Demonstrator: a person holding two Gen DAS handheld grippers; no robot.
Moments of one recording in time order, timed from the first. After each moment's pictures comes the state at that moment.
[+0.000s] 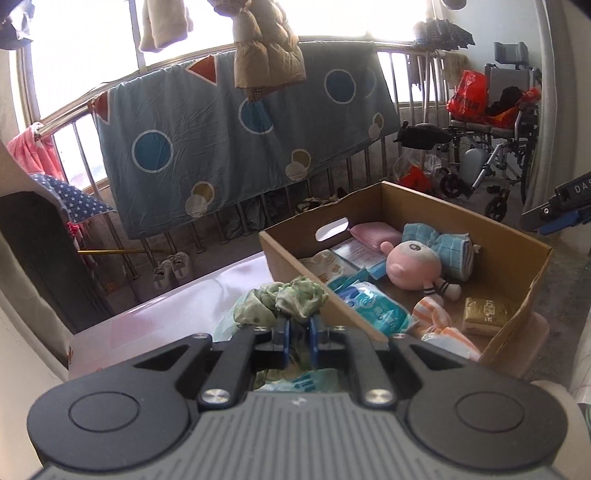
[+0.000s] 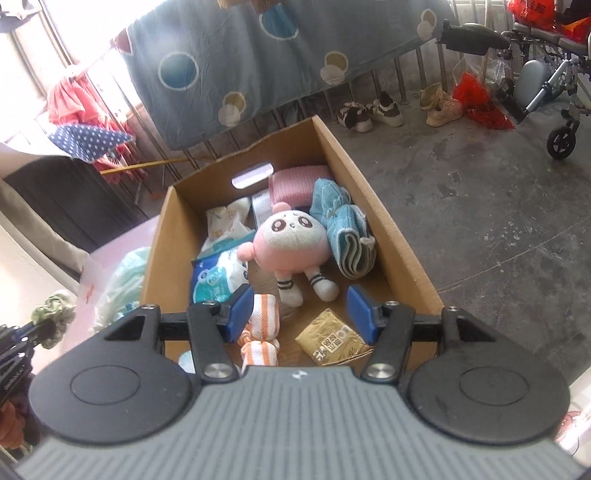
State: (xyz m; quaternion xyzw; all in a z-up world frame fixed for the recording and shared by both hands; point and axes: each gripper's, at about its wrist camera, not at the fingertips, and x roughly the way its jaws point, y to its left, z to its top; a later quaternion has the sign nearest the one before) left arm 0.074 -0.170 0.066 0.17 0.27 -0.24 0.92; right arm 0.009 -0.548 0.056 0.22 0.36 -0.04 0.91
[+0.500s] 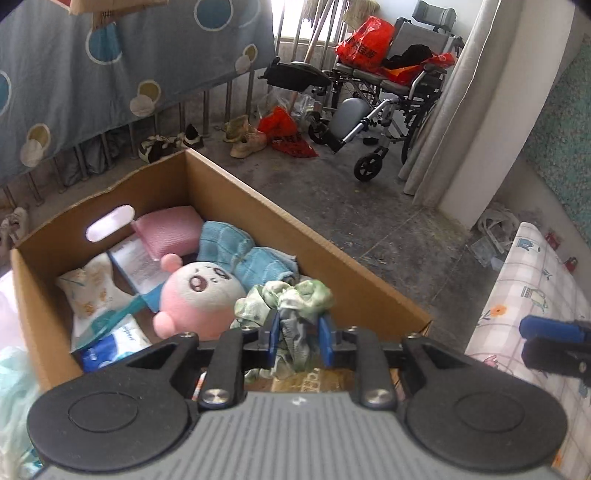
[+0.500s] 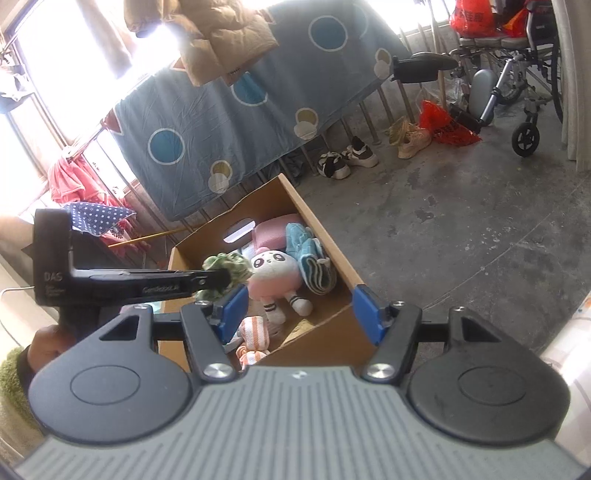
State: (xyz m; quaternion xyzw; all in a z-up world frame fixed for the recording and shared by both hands) left arm 0.154 -0.395 0.023 0.11 0.43 -0.42 0.79; right arm -0.104 -0.580 0.062 0.29 0.28 -0.10 0.91
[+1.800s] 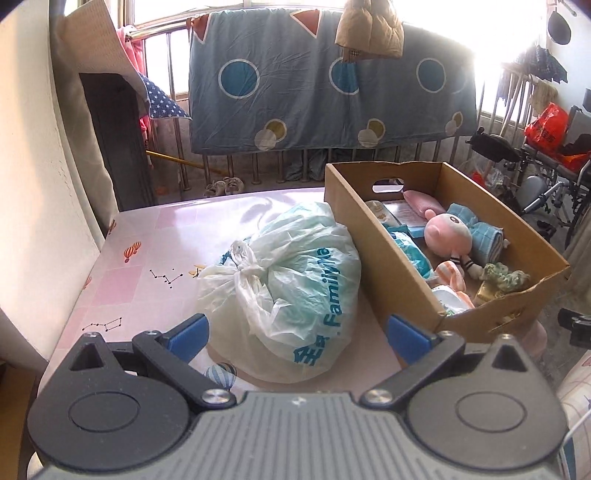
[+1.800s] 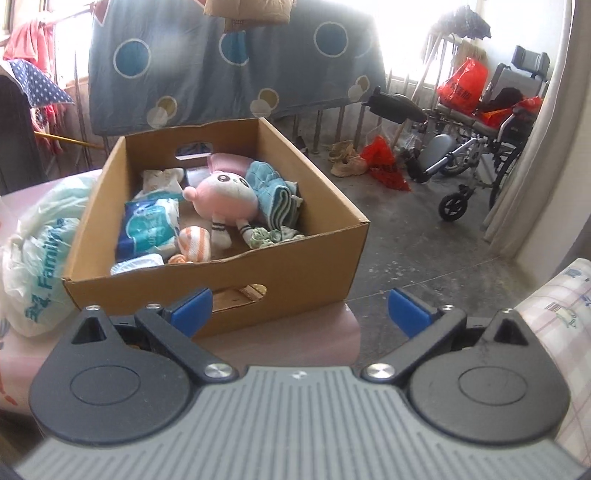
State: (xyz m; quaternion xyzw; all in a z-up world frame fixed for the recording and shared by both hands) left arm 0.006 -0.113 0.045 0.05 0.35 -0.10 0.93; right arm -0.085 -0.420 0.003 0.02 0.35 -0.23 0.91
